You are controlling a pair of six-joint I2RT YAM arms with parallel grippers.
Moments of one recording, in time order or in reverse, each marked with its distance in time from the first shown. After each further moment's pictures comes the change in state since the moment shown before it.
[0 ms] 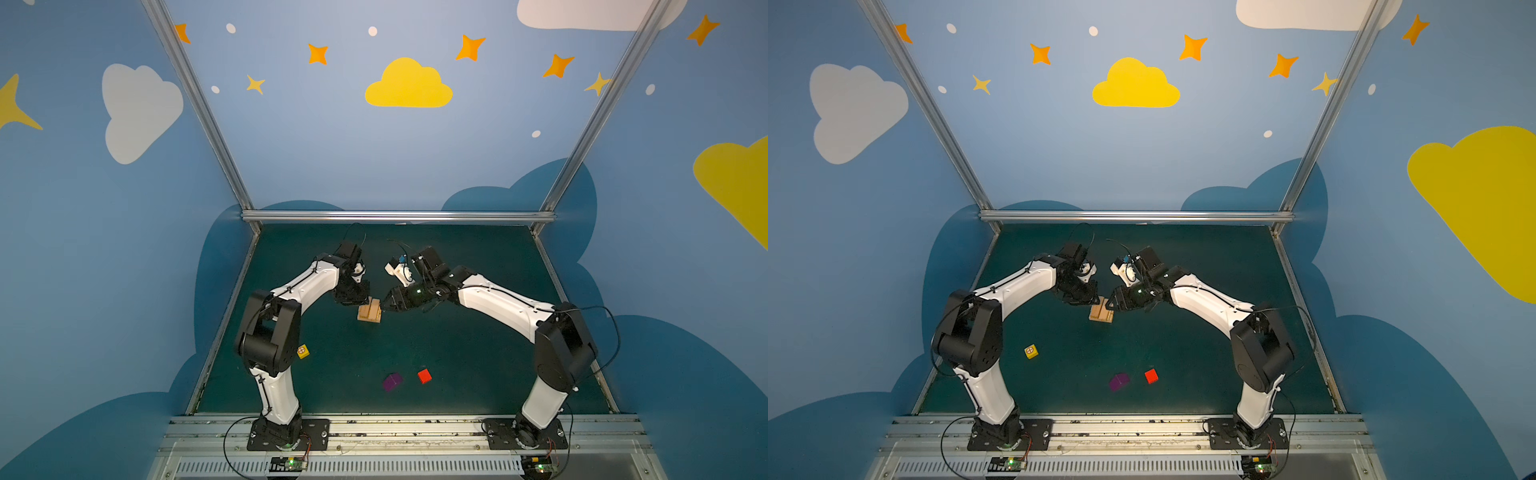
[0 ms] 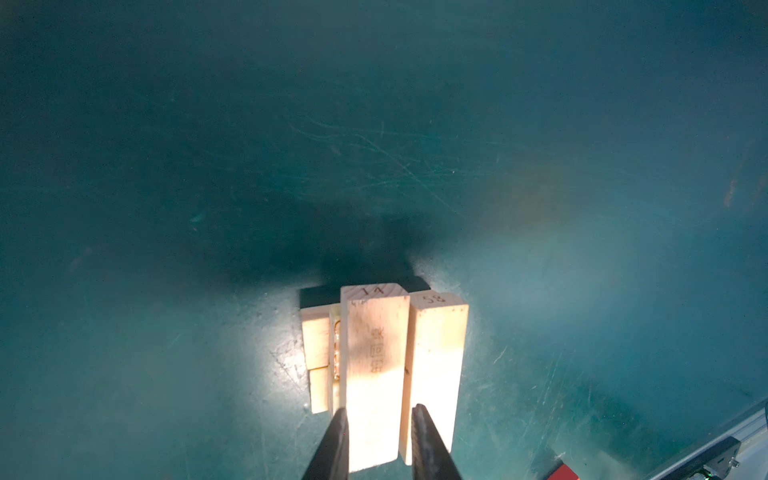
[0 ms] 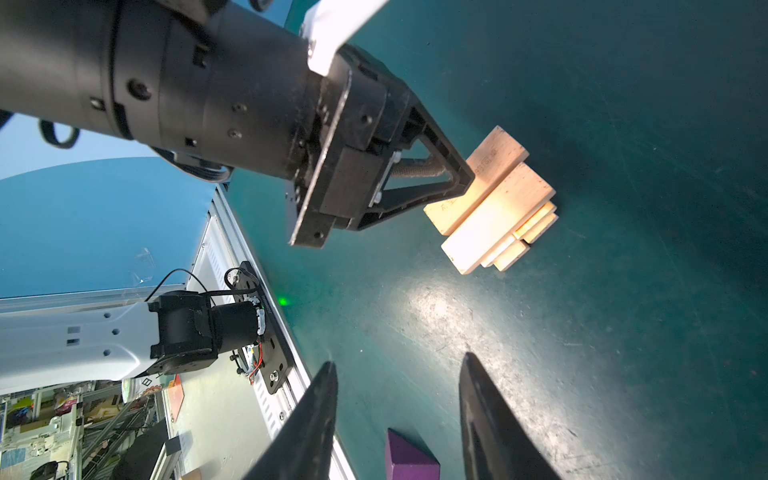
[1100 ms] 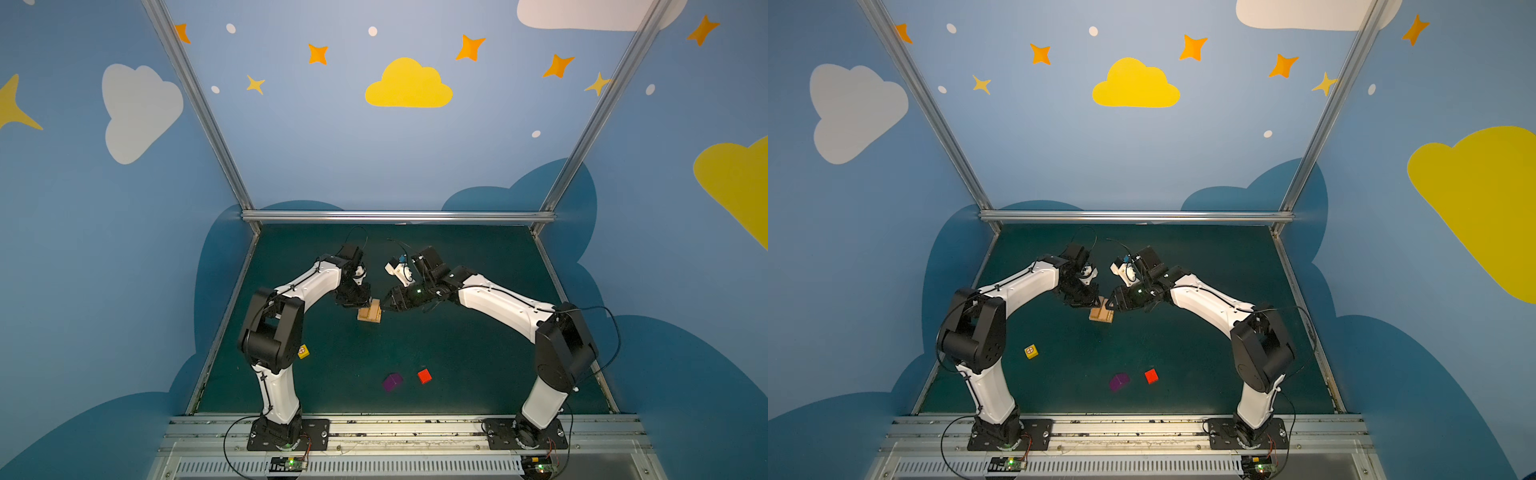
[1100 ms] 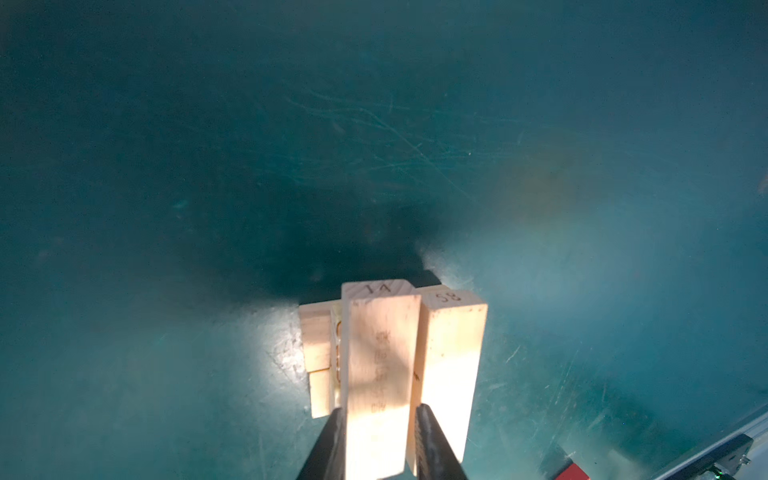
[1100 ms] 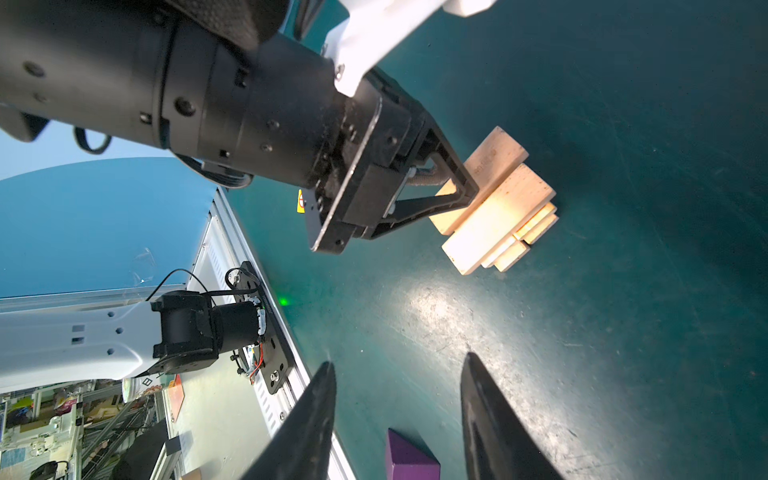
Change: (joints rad) left arm -0.011 0.027 0.000 -0.012 0.001 0.004; right arm 0.000 0.000 0.000 0.002 -0.002 -0.001
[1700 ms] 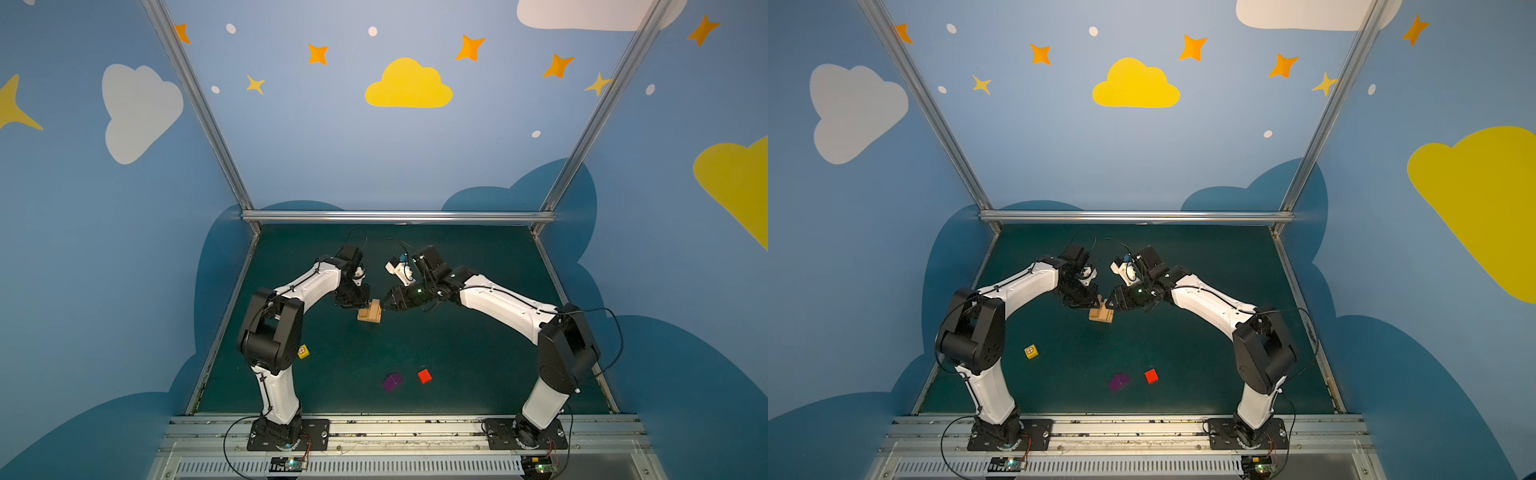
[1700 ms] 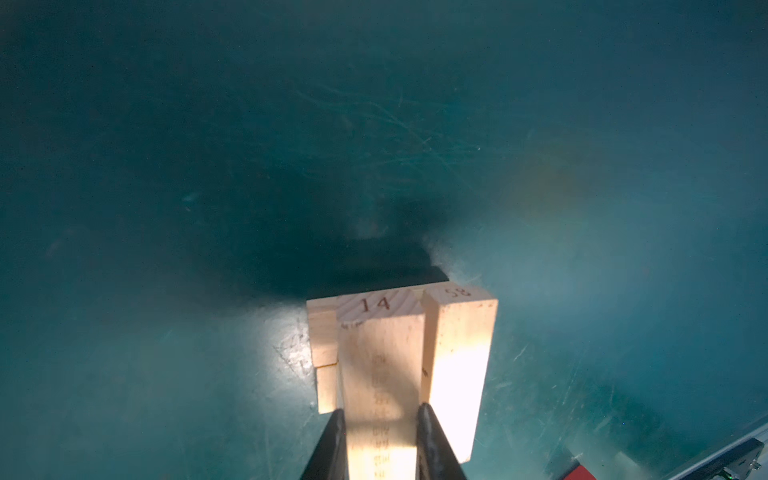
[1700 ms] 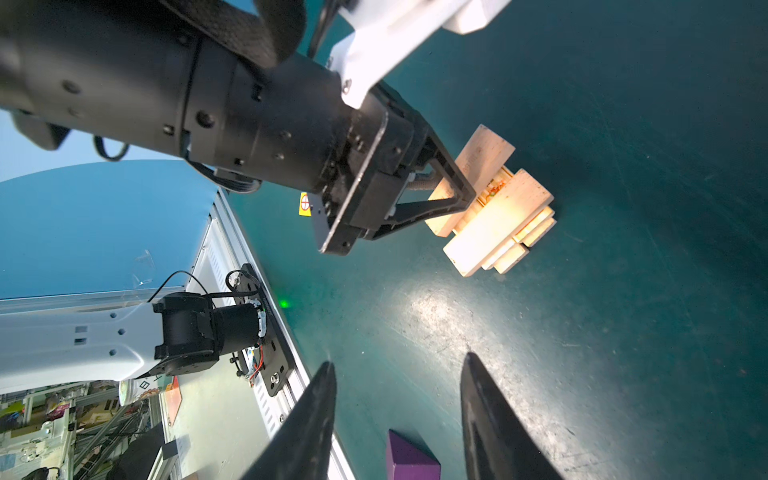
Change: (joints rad) left arm 0.000 -0.005 -0.013 0.002 -0.017 0.000; right arm 0.005 -0.015 0.000 0.000 0.008 0.001
